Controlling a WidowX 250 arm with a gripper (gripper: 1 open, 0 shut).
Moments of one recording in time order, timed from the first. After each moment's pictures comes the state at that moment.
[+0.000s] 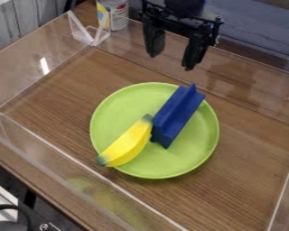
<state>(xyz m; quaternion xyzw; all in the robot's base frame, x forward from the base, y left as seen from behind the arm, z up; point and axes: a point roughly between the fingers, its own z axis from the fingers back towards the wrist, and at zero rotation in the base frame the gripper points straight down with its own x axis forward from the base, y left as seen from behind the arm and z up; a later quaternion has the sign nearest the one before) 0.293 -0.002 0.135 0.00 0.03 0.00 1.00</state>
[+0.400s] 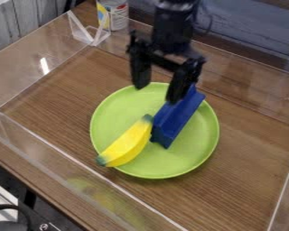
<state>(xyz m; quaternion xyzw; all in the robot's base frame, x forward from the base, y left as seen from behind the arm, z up) 0.256 0.005 0.105 -0.01 0.07 -0.02 1.00</state>
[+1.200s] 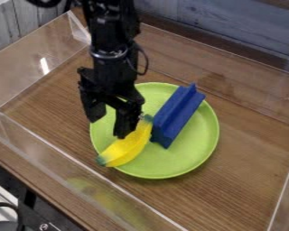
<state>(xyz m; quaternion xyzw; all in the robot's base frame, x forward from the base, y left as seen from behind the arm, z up) 0.214 0.045 0.061 -0.01 0.03 -0.03 1.00</state>
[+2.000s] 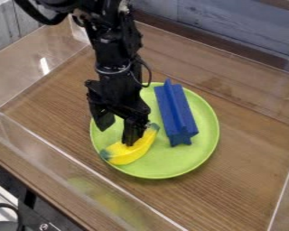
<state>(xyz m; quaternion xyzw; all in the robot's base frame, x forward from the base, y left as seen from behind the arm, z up) 0.222 0.032 0.036 -0.01 0.01 -0.04 1.00</state>
